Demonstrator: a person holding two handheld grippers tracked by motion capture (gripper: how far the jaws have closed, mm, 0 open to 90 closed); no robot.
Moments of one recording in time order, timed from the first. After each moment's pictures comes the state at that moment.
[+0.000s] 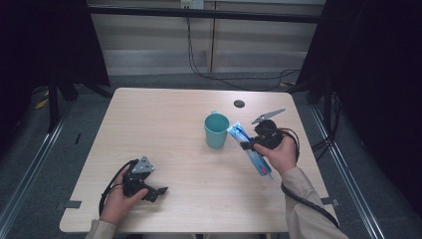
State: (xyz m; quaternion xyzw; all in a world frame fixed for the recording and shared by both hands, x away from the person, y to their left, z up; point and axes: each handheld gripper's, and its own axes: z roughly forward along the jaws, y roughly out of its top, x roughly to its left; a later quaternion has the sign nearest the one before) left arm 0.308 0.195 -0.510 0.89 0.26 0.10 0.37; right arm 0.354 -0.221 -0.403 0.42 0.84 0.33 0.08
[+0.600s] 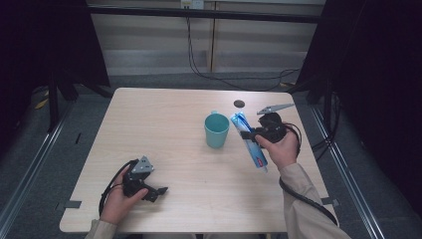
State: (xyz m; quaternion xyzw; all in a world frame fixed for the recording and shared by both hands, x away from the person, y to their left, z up) left arm 0.308 0.196 -0.510 0.89 0.26 0.10 0.37; right arm 0.358 -0.225 -0.384 0.43 0.80 0.39 0.11
